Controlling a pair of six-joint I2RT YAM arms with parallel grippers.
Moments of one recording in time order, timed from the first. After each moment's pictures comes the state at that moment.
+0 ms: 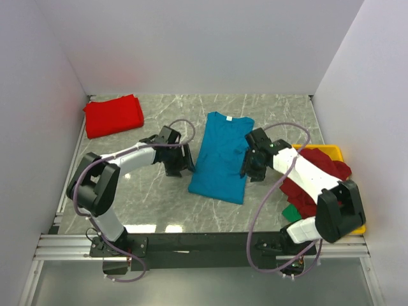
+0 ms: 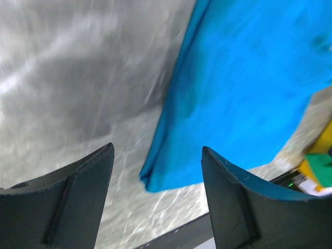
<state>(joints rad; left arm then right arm) -0.50 1.70 1.05 -0.41 0.27 -0.73 0.44 1.42 1.00 -0.82 0.03 0.73</state>
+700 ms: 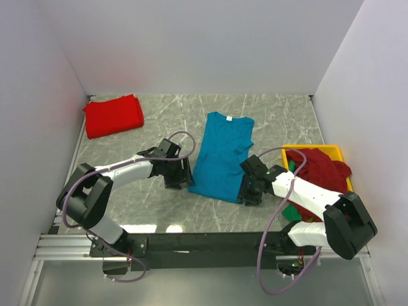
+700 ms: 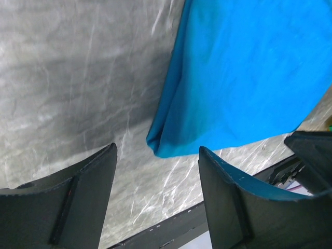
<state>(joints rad) -0.58 1.57 0.86 -0.36 0.27 -0.75 0.60 1.25 0.65 -0.67 -0.03 0.92</state>
